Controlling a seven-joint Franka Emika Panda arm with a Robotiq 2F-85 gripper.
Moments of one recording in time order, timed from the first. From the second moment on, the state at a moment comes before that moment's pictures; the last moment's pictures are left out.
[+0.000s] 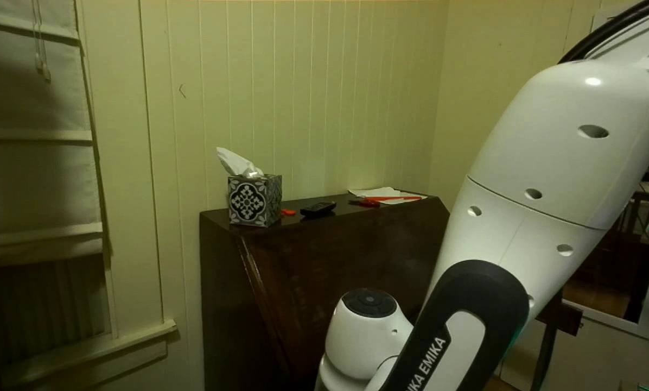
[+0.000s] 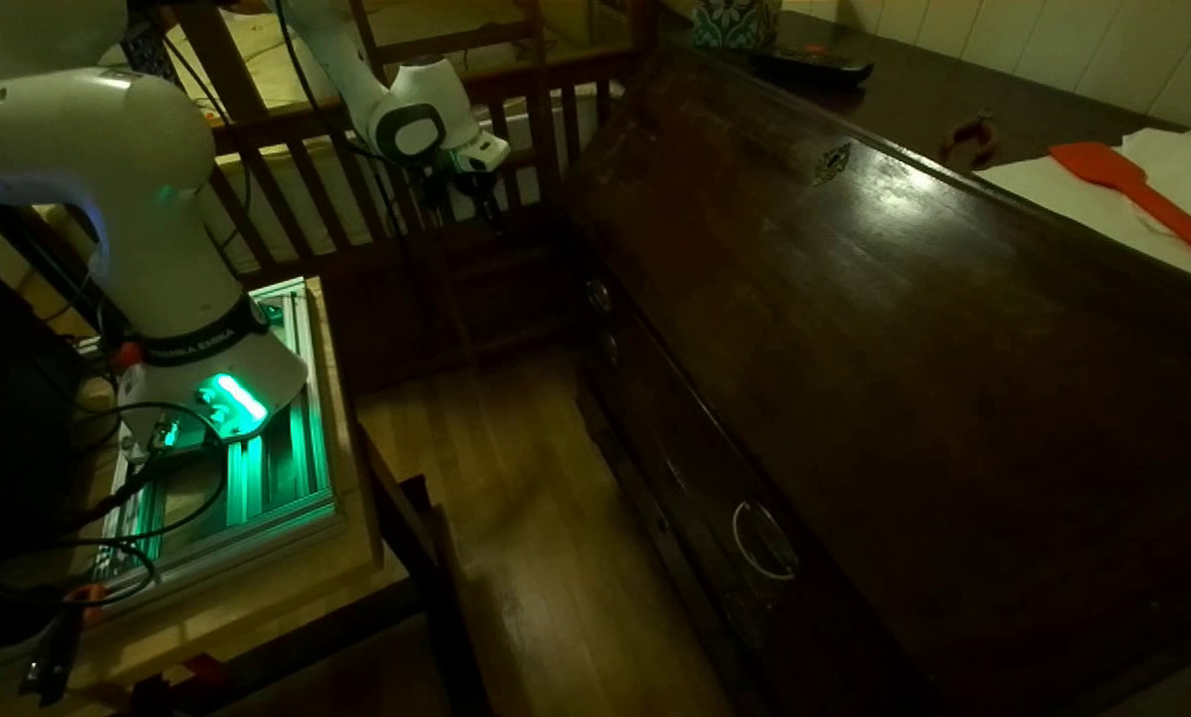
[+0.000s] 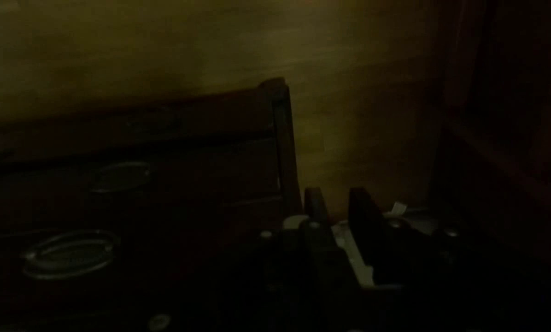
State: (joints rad) arm 1.08 0.68 -0.32 -2.25 0.65 3.04 0.38
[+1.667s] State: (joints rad) arm 0.82 0.41 -0.26 -2.31 0.36 2.94 0.56
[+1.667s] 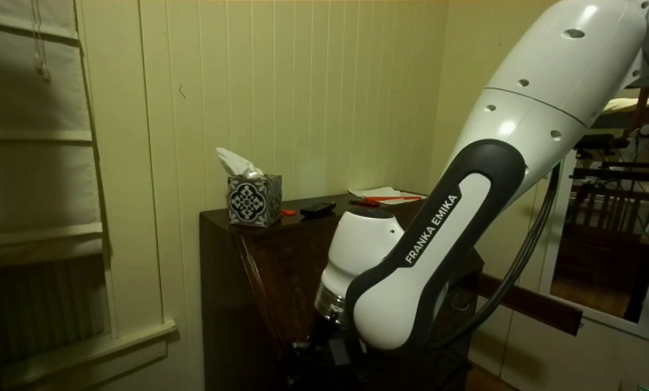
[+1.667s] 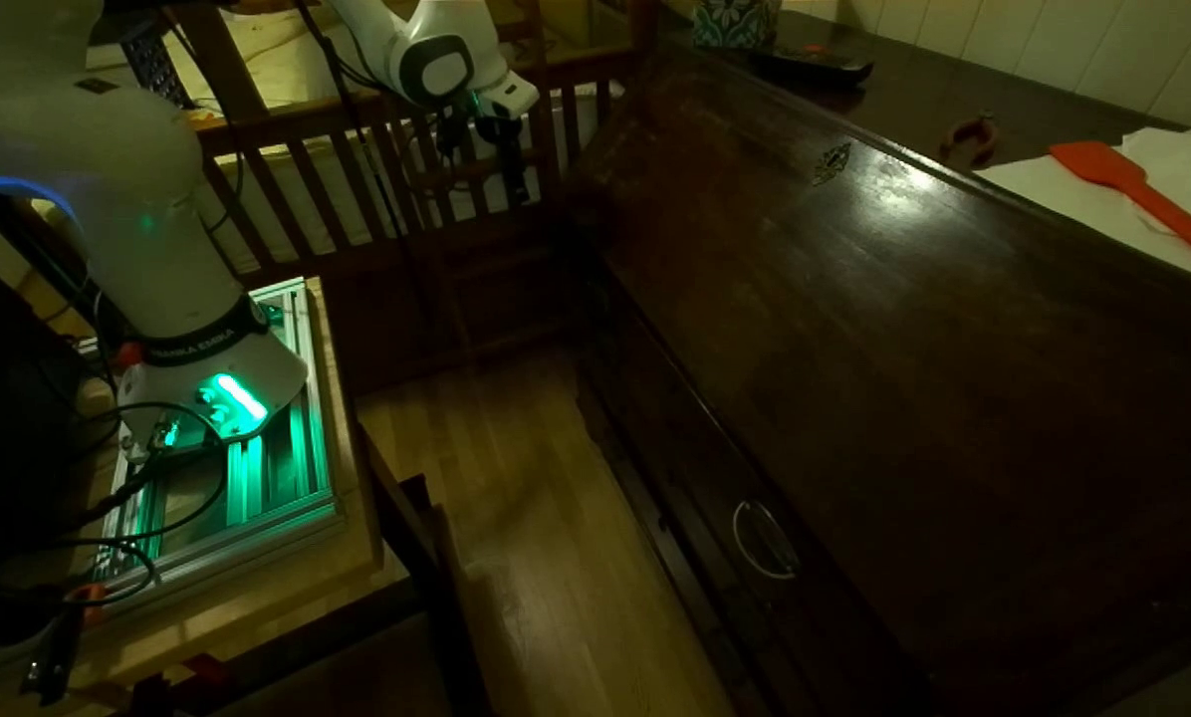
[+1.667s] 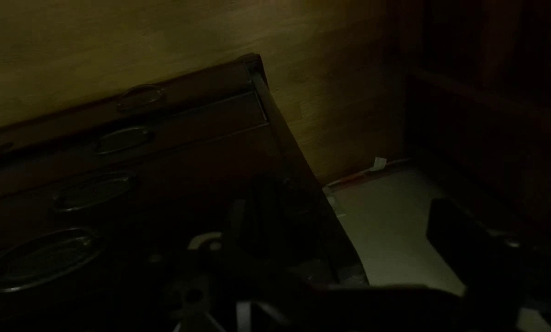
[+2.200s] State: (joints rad) arm 0.76 0.45 -0.24 -2.31 0.24 2.96 0.60
